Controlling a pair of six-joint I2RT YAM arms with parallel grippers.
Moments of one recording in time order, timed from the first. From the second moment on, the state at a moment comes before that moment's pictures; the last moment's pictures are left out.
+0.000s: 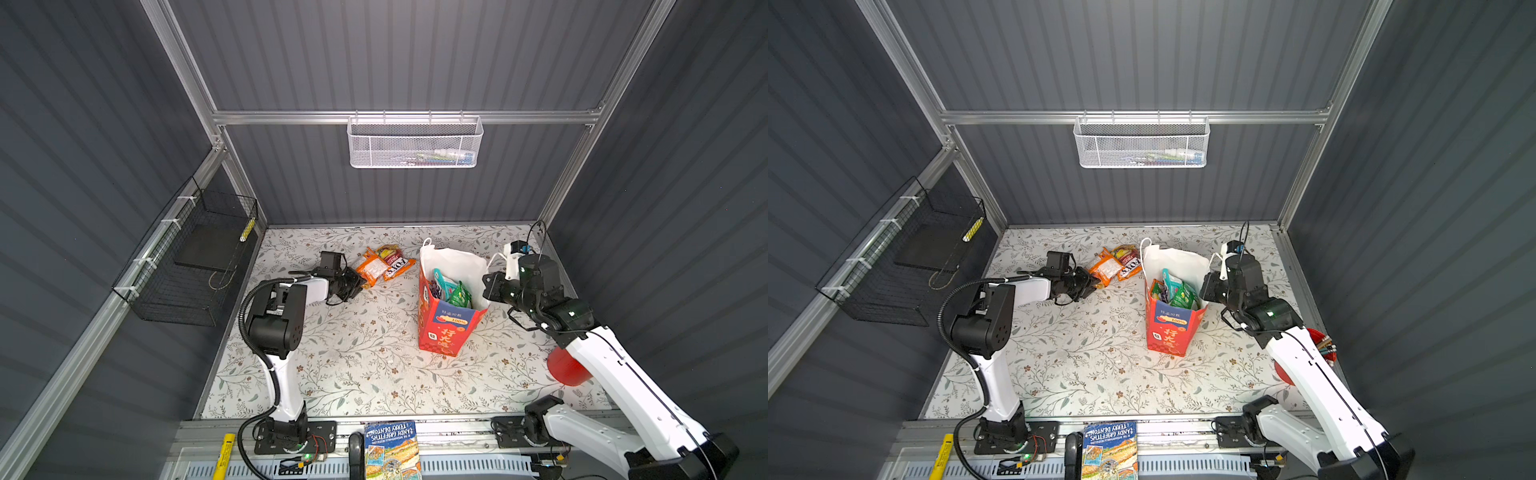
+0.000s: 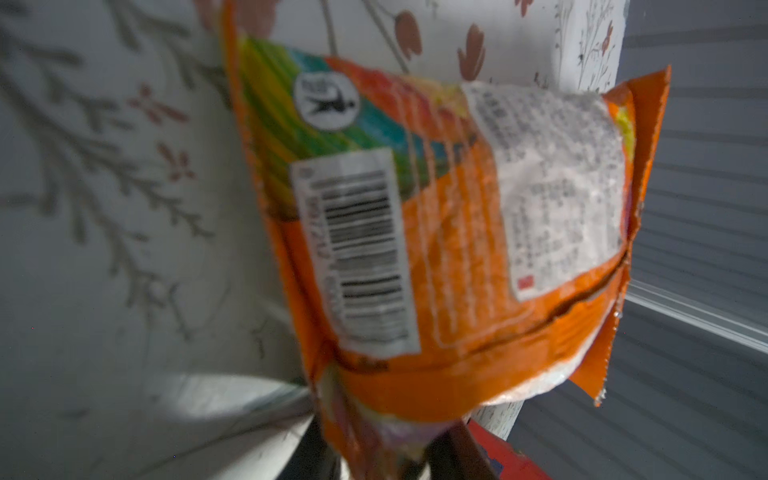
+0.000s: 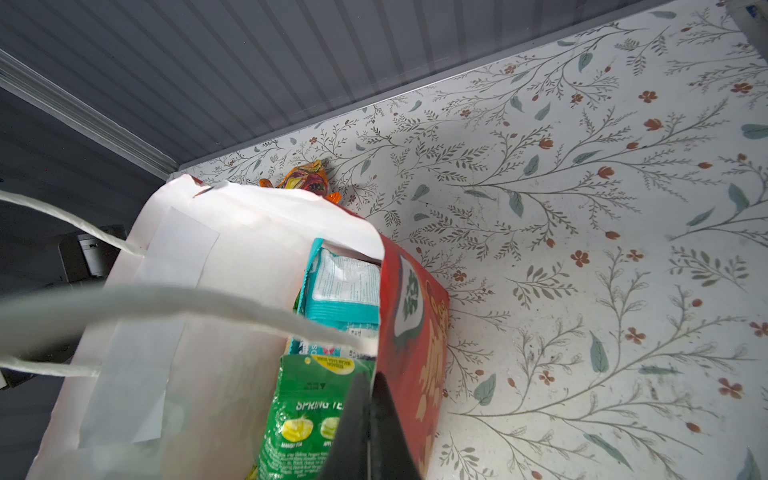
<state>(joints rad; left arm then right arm) -0.21 1.98 1.13 -0.01 0.46 -1.10 0.38 1.01 1.01 -0.58 0.01 0.50</state>
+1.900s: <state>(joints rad) -0.40 1.13 1.33 -0.73 0.27 -0.65 0.38 1.01 1.01 -0.58 0.00 0.50</state>
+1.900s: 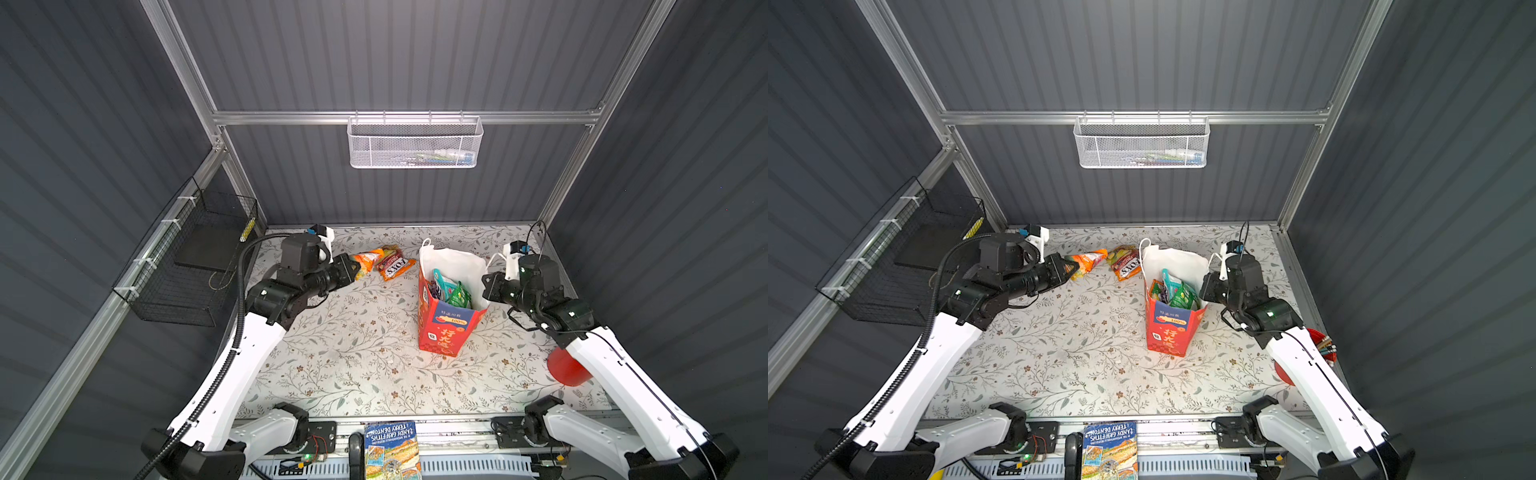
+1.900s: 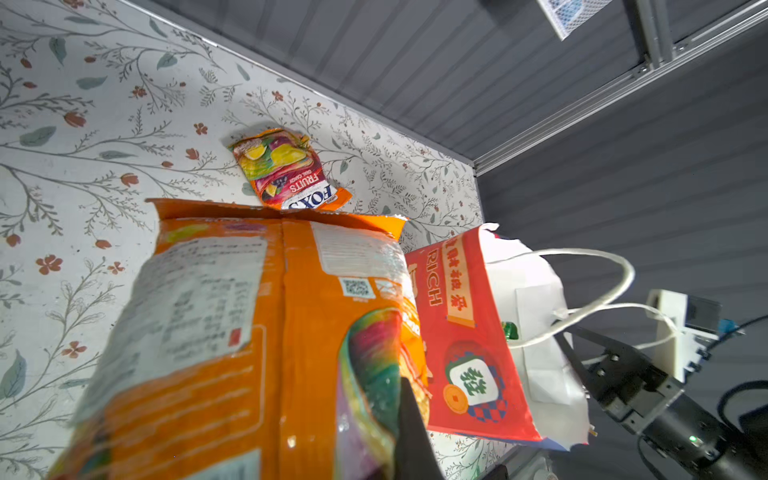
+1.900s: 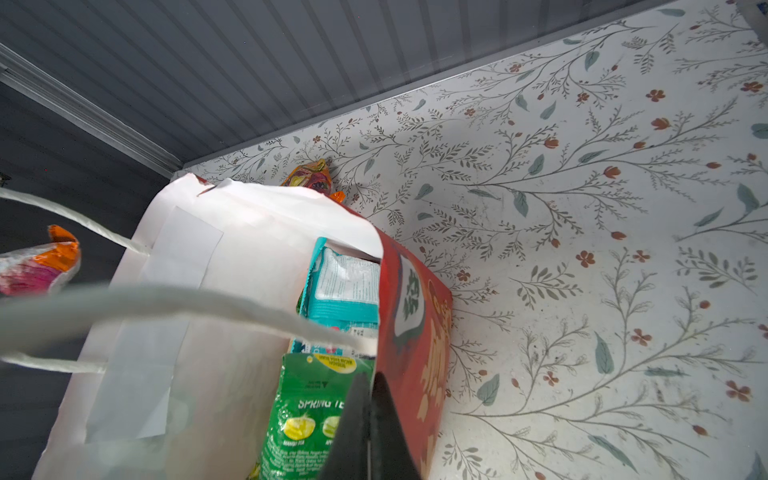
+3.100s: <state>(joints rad) -1.10 1.68 2.05 -0.88 -0.01 -0.50 0.37 1.01 1.01 -0.59 0.00 0.50</state>
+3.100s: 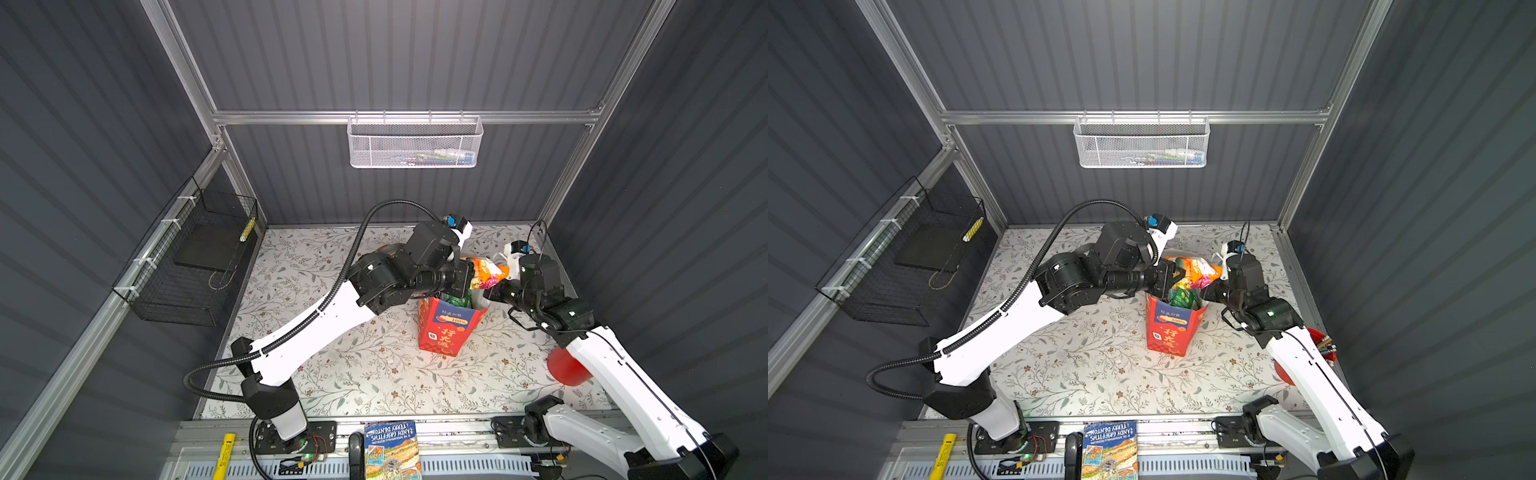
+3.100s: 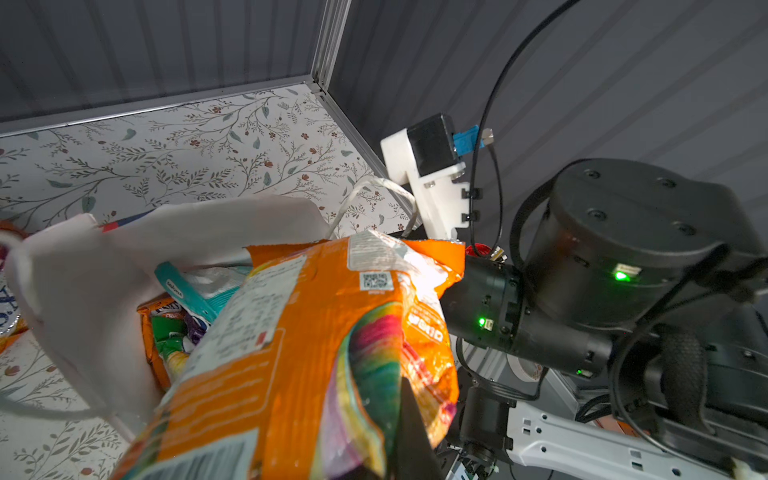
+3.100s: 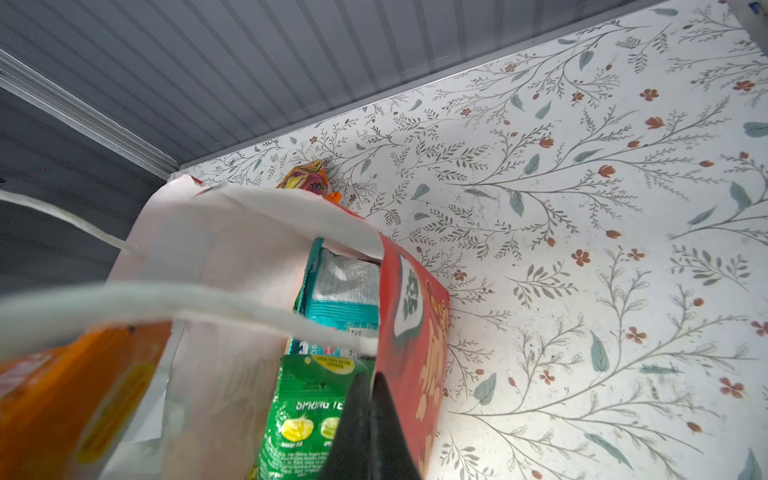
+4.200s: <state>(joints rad) -1.11 2.02 2.35 -1.11 -0.18 -0.48 0.37 1.00 1.01 -0.59 0.01 0.50</state>
